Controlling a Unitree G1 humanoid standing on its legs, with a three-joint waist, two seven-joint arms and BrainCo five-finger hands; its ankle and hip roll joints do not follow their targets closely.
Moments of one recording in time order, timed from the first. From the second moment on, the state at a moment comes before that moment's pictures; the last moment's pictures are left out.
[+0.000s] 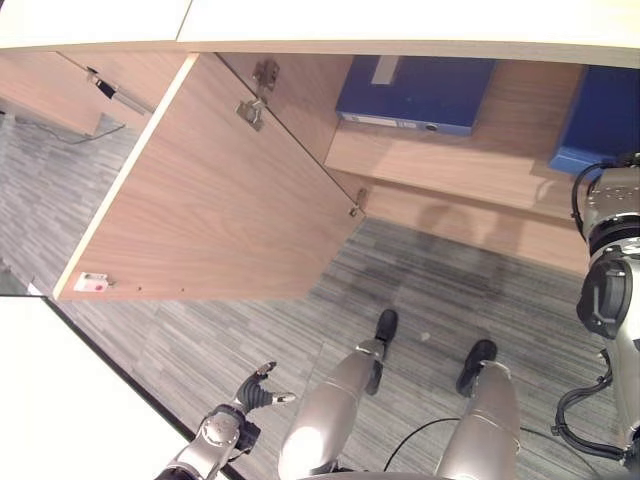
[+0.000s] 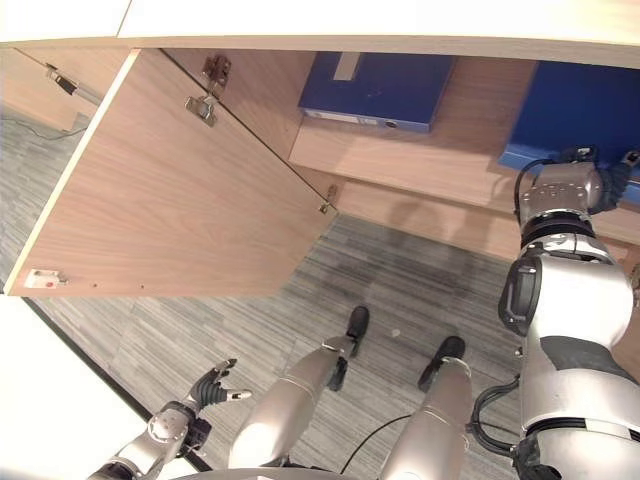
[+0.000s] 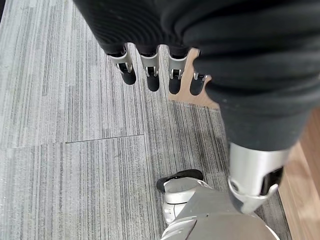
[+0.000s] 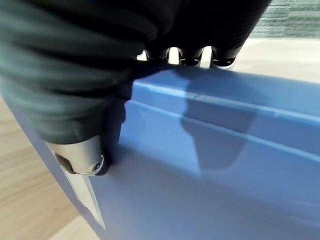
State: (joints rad) left arm 0.00 0.41 -0.55 0.74 -0.19 -0.13 0.06; right arm -1.27 -0.74 -0.16 1.41 1.28 -0.33 -0.69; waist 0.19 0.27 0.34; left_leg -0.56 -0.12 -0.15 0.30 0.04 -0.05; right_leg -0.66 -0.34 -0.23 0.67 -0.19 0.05
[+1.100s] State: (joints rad) left arm 0.11 0.56 -0.54 0.38 -0.27 -0.16 0.00; right arm -1.28 -0.88 0.00 1.42 1.07 -0.14 -0.57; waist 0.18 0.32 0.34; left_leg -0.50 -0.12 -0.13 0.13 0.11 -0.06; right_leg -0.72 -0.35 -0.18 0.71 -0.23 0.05
